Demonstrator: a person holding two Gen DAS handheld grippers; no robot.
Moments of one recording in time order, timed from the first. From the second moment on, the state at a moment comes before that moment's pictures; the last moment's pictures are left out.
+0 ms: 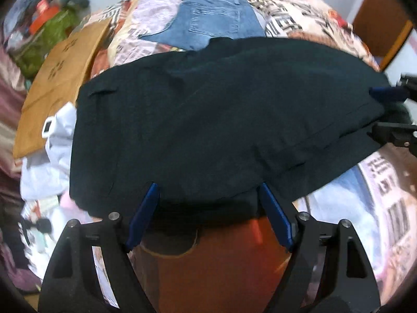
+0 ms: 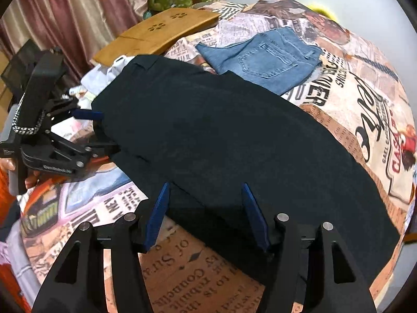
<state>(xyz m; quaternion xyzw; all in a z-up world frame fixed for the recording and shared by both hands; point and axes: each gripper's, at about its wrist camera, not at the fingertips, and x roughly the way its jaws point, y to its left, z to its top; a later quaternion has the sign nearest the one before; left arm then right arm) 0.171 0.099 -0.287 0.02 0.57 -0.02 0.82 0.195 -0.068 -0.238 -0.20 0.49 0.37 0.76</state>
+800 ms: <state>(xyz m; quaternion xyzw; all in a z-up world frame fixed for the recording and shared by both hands) 0.163 0.105 -0.294 0.08 0.54 -0.02 0.84 0.192 -0.059 -0.225 -0.15 0.45 0.42 0.77</state>
